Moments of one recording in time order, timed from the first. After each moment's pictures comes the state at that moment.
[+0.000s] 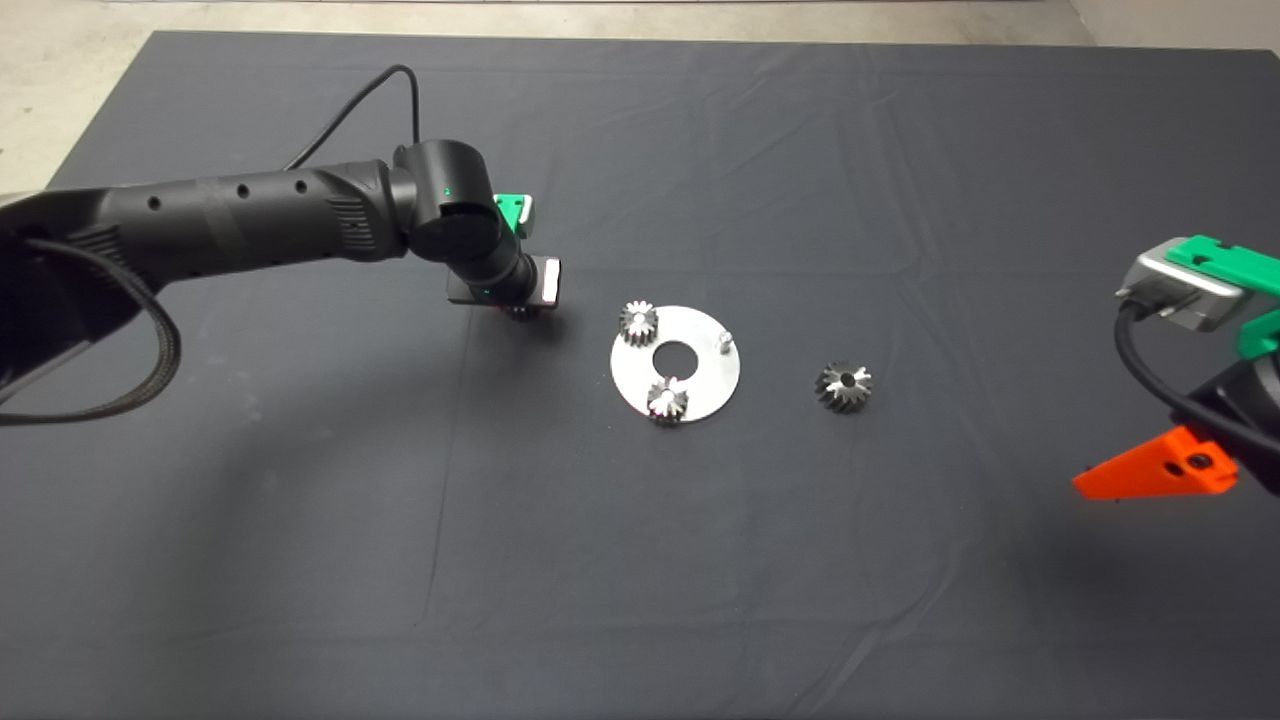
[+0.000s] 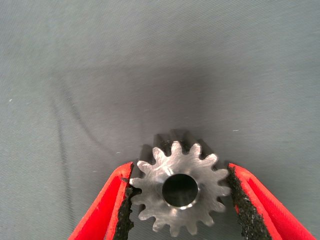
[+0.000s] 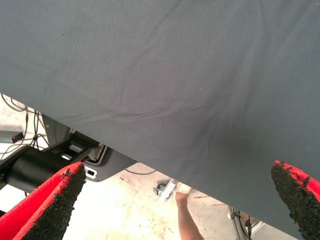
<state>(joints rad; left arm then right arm) -0.34 2.63 -1.40 0.66 1.28 -1.25 0.83 2.03 -0.48 0.16 -1.45 1.15</state>
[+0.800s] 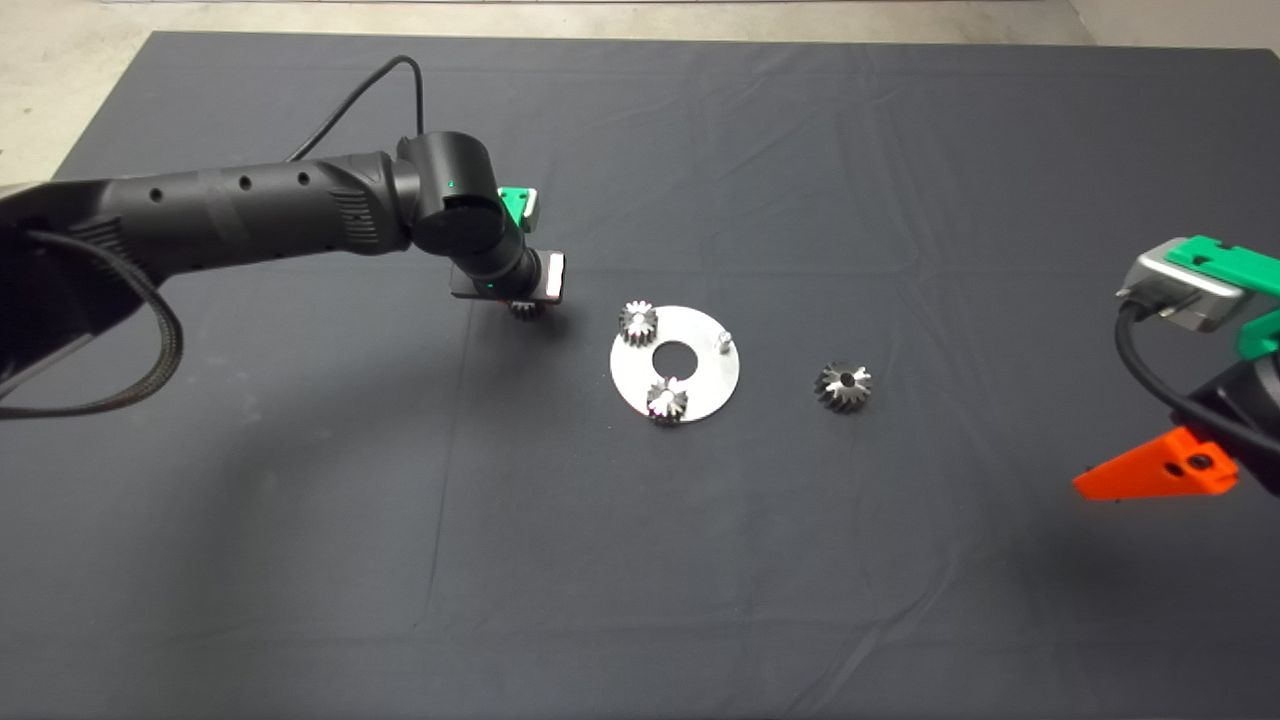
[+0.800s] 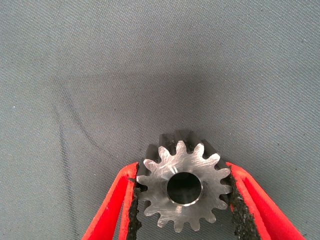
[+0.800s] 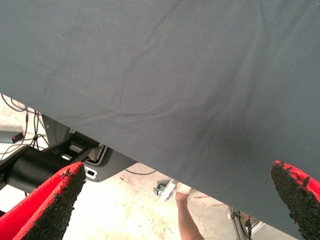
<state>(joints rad) -0.35 2.63 -1.40 0.66 1.28 -1.24 0.83 2.03 -0.48 0.16 -1.45 1.15</state>
